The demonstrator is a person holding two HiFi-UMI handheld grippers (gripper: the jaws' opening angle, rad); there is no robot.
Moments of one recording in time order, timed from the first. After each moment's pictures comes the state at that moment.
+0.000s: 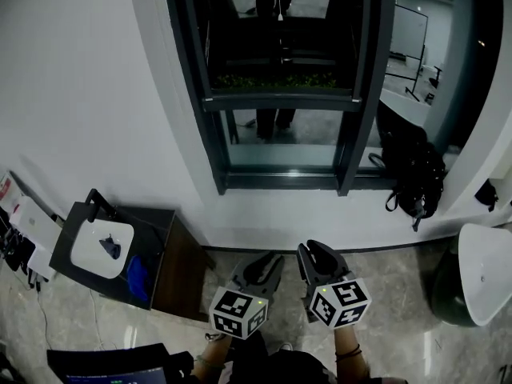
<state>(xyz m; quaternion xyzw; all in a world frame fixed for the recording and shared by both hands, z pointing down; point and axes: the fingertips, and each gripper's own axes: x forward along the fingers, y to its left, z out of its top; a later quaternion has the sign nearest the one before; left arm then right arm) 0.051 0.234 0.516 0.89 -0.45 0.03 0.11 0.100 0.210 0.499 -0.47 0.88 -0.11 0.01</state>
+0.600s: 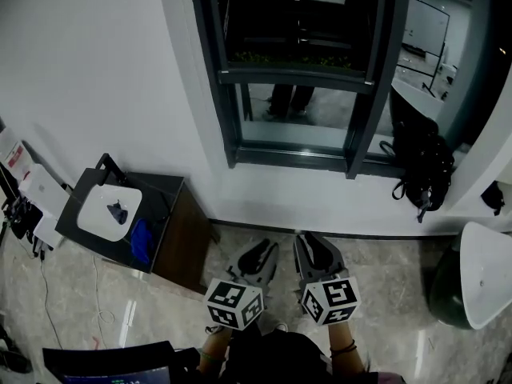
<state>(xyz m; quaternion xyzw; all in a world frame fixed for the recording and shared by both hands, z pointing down) 0.041 0.297 0.531 0.85 -0.51 -0.02 0.14 0.096 0.277 0.520 -0.45 0.89 -0.08 -0.01</state>
